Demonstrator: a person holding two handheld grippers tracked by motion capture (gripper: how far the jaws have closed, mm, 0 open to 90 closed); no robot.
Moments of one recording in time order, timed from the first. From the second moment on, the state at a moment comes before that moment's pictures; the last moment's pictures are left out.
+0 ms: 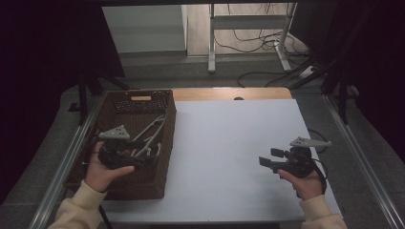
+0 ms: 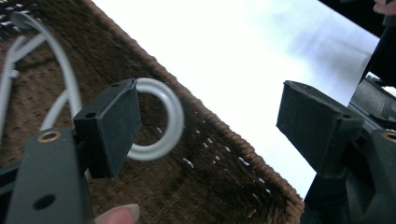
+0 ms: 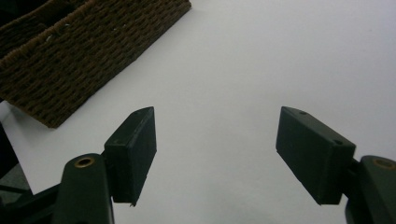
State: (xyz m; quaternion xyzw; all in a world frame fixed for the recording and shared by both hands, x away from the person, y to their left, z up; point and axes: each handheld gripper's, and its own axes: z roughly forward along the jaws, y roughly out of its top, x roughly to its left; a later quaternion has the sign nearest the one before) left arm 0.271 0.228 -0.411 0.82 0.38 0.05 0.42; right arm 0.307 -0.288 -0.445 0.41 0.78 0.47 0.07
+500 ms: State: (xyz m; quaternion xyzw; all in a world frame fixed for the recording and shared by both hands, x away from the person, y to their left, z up) left arm 0.268 0.214 -0.424 0.82 0.38 0.07 0.42; right arm 0.309 -0.298 -0.447 0.42 0.78 0.46 0.10
